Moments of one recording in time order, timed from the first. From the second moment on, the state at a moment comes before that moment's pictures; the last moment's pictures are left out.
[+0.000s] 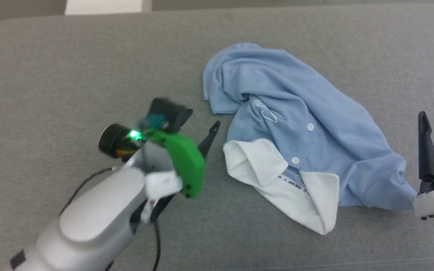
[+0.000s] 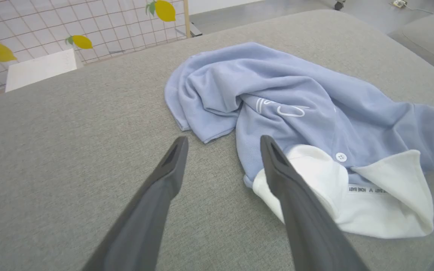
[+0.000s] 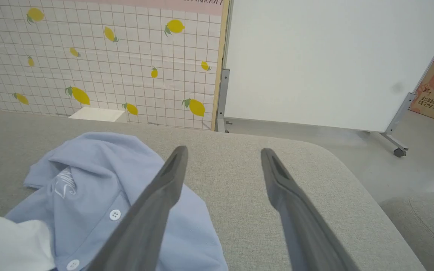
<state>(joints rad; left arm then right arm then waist) -0.67 0.49 -0.92 0.01 -0.78 0.25 0.21 -0.06 -0.17 -0.20 -0.22 0.11 0.13 0.04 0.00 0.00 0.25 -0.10</state>
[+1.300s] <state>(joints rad) -0.66 0.69 -0.87 0.03 -0.93 0.26 0.42 -0.07 -0.10 -0.18 -0.15 0.07 0.13 0.03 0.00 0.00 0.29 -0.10</state>
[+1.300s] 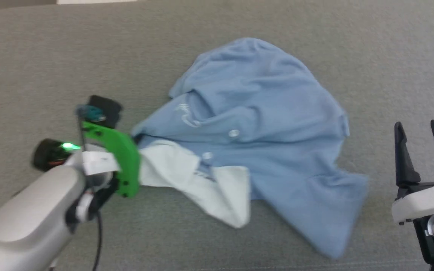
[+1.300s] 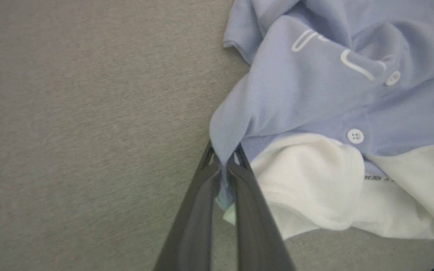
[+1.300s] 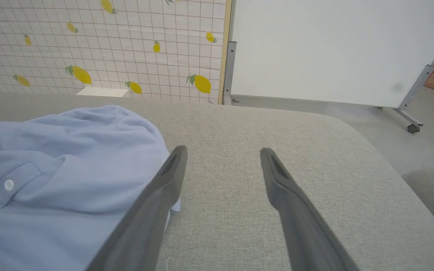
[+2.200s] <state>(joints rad) -0.56 0.74 -0.98 0.19 -0.77 0.24 0.29 -0.04 -0.10 -0.11 -0.15 0.07 0.13 0.07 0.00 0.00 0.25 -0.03</state>
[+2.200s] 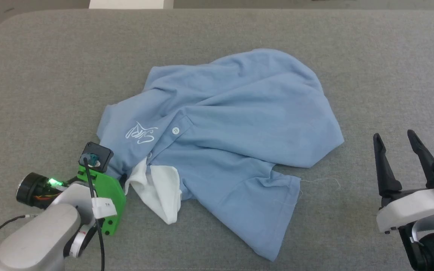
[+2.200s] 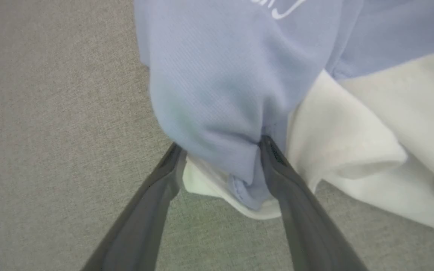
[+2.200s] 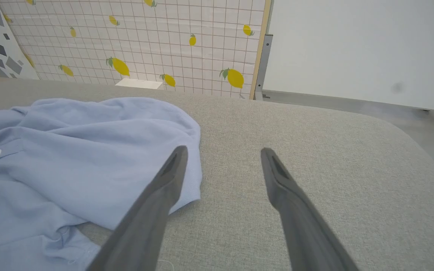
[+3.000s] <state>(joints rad) -0.41 0.80 -0.79 -0.01 -0.64 0.43 -0.24 0.06 -0.23 0.07 -0.15 0.17 0.13 0.37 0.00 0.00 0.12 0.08</state>
